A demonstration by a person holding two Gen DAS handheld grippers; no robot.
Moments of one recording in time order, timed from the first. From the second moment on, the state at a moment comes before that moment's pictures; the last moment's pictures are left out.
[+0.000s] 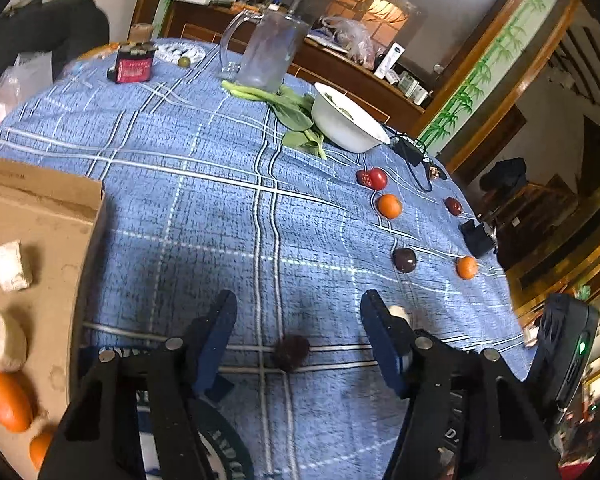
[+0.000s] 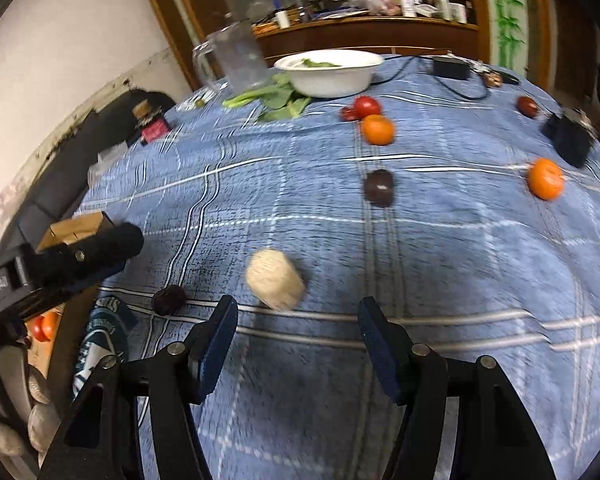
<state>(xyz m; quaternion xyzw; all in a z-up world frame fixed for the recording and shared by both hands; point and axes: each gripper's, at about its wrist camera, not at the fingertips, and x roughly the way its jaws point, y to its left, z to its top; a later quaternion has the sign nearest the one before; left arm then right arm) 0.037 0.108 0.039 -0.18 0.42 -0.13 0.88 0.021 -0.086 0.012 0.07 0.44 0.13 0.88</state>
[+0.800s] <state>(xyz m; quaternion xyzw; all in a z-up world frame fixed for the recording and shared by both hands) 0.026 0.063 0.015 -0.01 0.45 -0.13 0.88 0.023 -0.118 0.014 0.09 0.44 0.08 0.89</state>
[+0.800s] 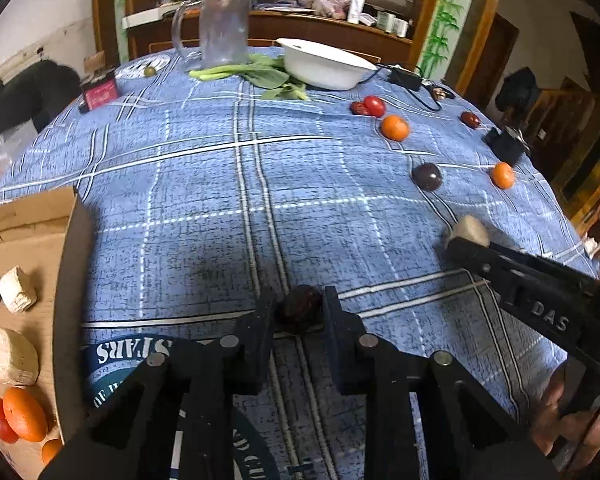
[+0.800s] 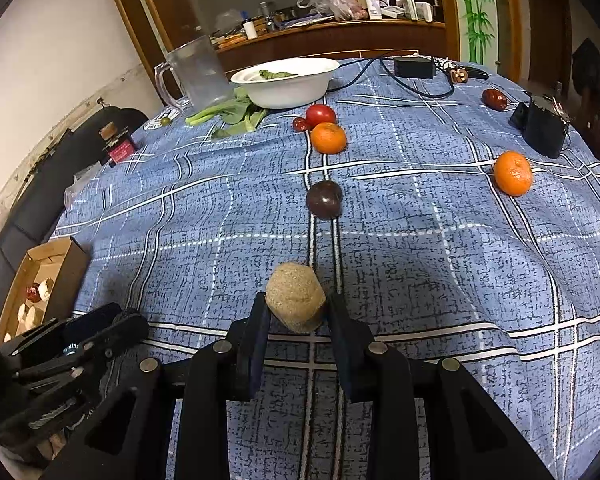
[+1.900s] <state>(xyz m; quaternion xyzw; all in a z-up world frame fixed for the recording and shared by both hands) 0.021 0.065 0.020 -0.09 0.45 -0.18 0.87 0.026 -0.116 0.012 0.11 0.44 0.08 0.89</state>
